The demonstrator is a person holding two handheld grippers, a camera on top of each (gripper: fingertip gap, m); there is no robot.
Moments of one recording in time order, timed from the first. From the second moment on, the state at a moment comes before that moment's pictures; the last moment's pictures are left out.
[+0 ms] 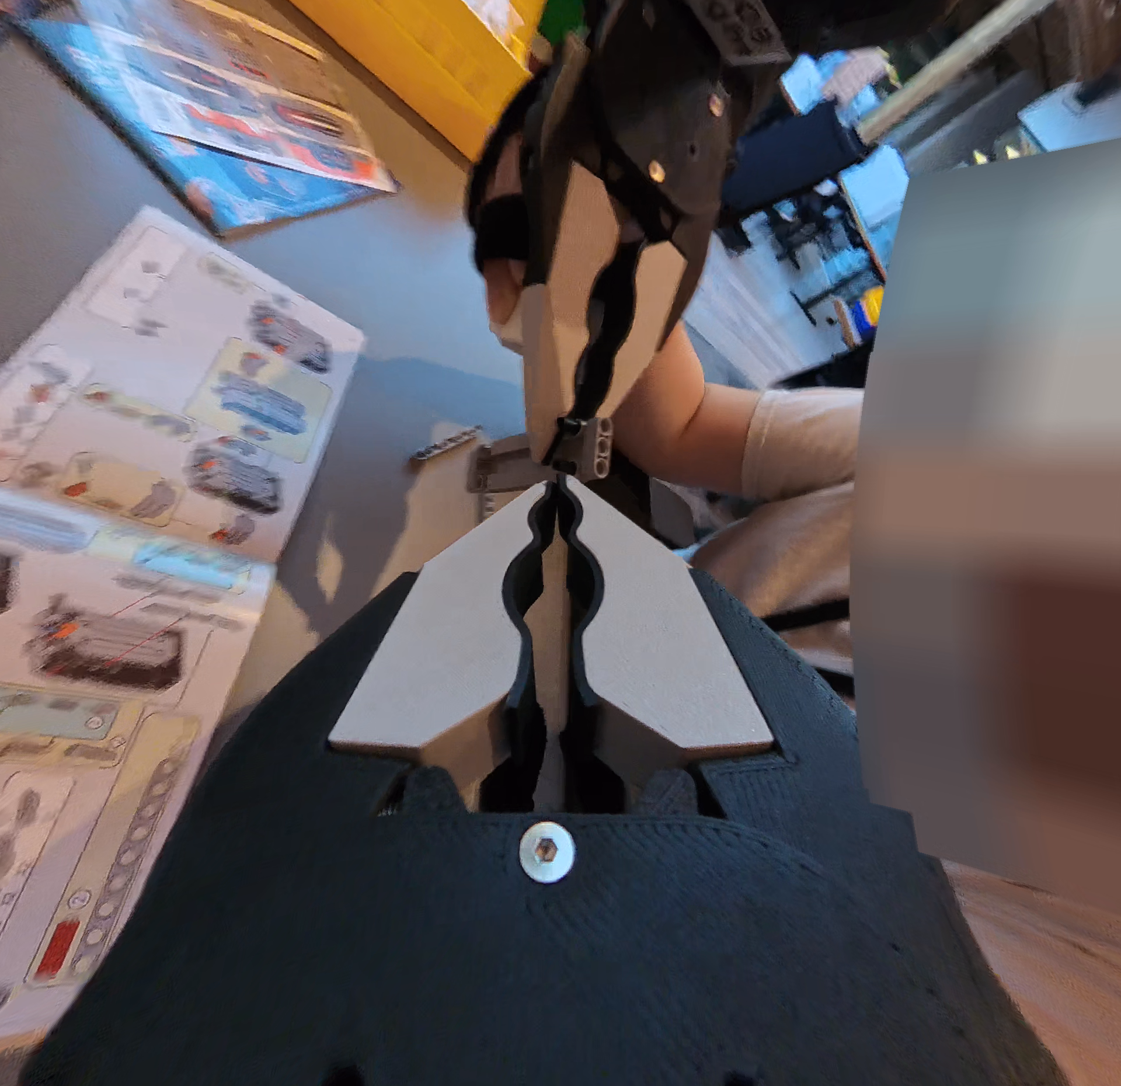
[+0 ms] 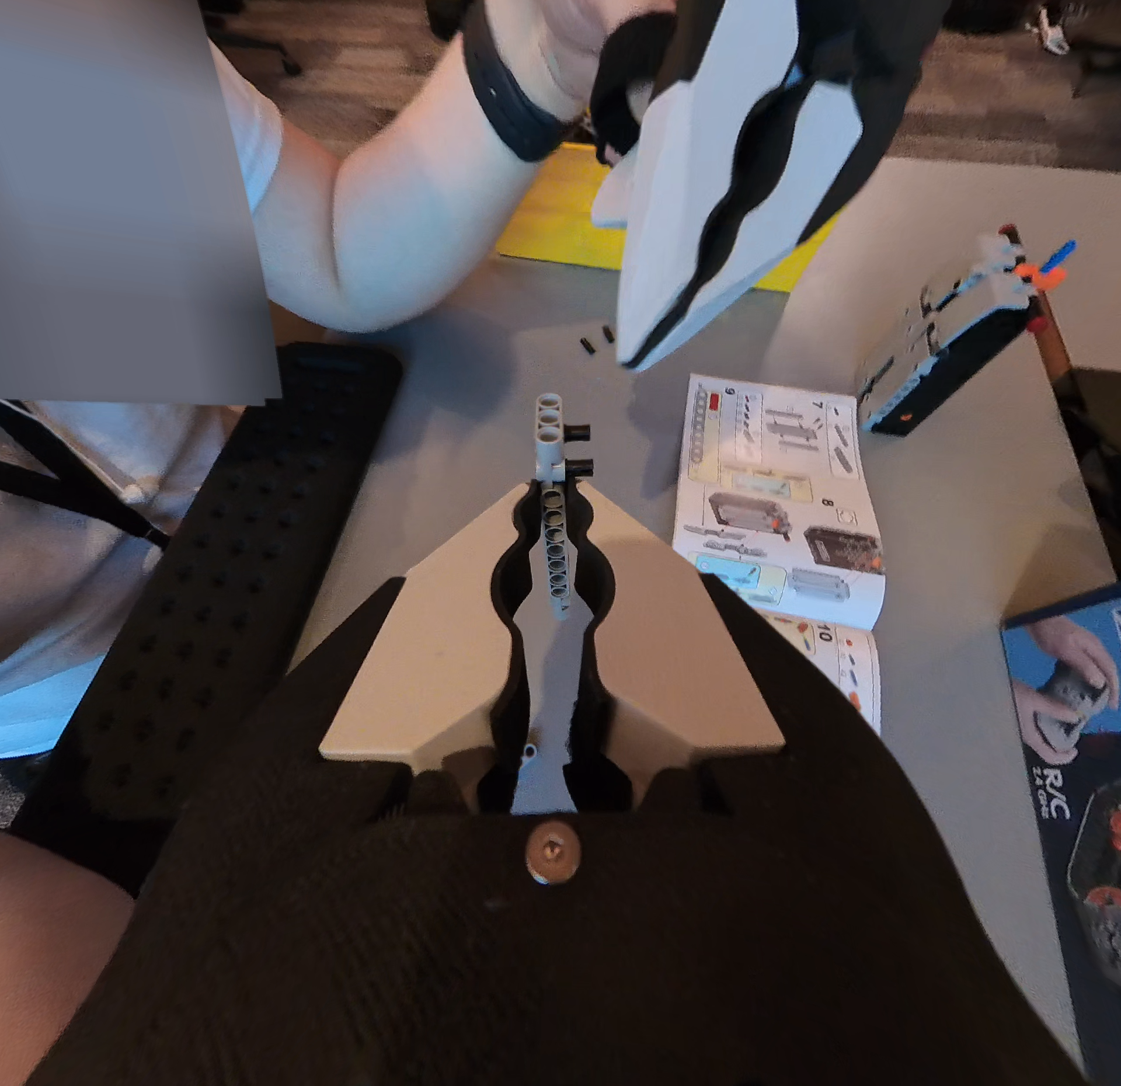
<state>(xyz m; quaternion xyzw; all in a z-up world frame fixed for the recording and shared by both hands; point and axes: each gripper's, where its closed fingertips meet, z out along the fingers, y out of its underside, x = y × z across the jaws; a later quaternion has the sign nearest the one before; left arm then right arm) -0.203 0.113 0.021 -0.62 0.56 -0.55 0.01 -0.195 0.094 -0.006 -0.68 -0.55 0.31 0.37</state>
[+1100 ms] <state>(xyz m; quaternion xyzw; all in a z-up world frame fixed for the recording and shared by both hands) -0.244 0.101 0.063 -0.63 0.59 -0.48 0.17 -0.205 0.085 -0.015 -0.69 -0.57 0.31 0.33</state>
